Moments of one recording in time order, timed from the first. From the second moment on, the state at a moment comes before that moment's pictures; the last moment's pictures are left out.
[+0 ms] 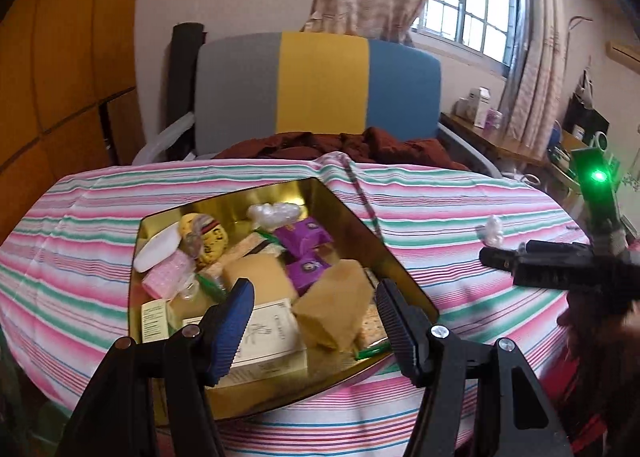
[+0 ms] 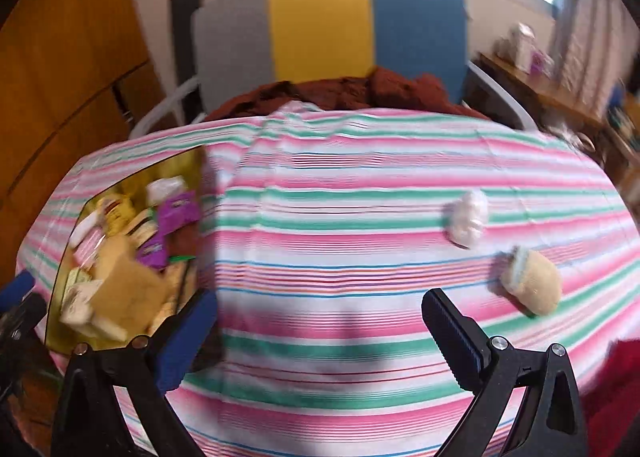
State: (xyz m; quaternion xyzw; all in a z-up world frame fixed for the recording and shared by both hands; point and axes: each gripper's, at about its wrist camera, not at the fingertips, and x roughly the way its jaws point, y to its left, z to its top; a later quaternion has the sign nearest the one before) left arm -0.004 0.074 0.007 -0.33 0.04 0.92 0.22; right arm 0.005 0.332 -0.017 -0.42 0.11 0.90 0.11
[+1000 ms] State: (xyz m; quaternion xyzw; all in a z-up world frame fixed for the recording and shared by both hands) left arm -0.013 0.223 0.009 -0.35 0.10 0.86 0.35; right arm 0.086 0.571 -0.051 -0.33 0.43 0.79 0.30
